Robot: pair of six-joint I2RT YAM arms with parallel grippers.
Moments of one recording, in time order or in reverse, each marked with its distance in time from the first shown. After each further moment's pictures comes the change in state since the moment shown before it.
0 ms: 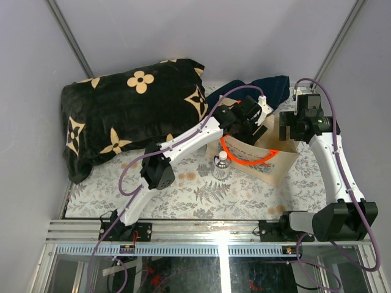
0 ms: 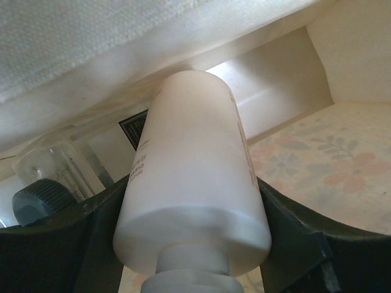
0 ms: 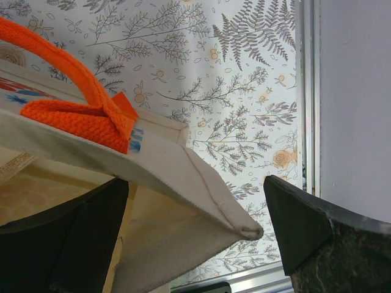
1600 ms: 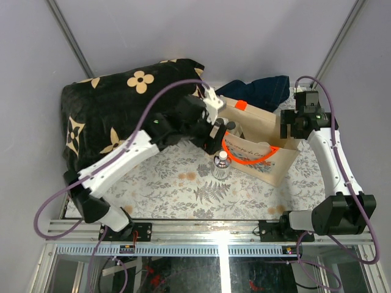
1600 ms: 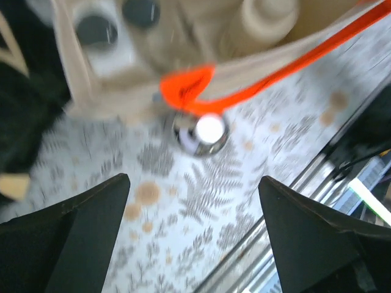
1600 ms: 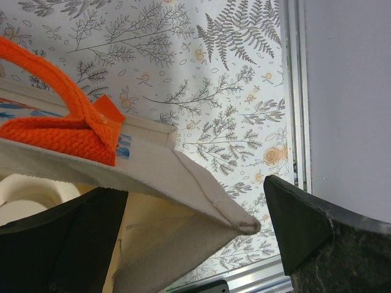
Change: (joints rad) left arm 0.064 -0.799 -0.658 0.131 0.069 -0.098; right arm 0.000 0.051 0.028 -0.005 0.055 0.018
